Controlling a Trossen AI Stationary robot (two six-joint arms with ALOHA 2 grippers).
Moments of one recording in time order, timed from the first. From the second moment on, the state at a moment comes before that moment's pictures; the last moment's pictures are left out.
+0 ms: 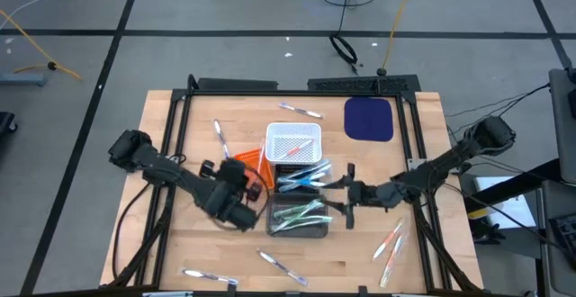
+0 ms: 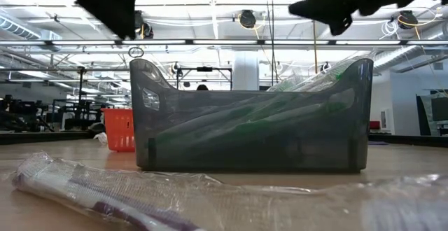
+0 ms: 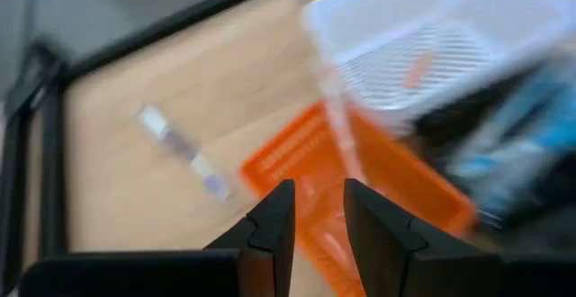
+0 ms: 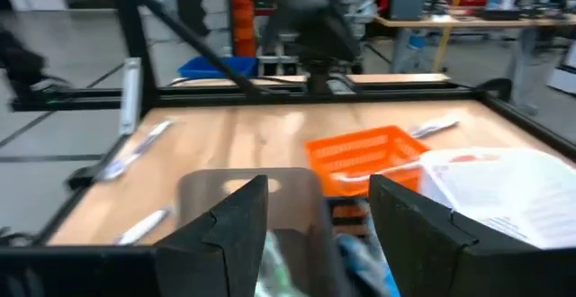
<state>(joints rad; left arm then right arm) -0.47 1.73 1.45 -1.51 -0.77 -1.66 0.49 1.29 0.50 0.63 0.55 0.12</state>
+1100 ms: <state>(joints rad) 0.19 1.36 0.77 -0.82 -0.24 -1.38 0.67 1.29 0.50 0.67 0.58 0.08</state>
